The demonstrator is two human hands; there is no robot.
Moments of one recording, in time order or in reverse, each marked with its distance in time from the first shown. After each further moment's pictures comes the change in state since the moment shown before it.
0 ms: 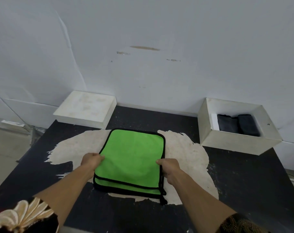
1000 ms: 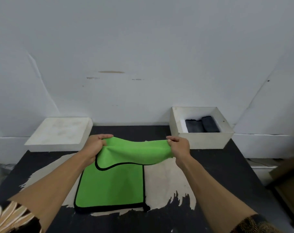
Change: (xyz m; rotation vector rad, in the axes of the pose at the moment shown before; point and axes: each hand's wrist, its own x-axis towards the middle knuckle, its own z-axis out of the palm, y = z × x) left_hand -0.085 0.136 0.053 -0.039 -0.441 0.380; right_hand -0.055 -0.084 -0.113 0.157 0.292 -0.526
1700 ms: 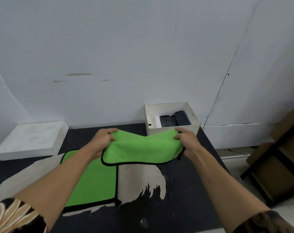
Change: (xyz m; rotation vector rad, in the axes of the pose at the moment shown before) left_hand -0.056 0.035 0.156 0.105 -0.184 0.060; right_hand 0.018 -0.017 -0.176 0.146 -0.071 0.062
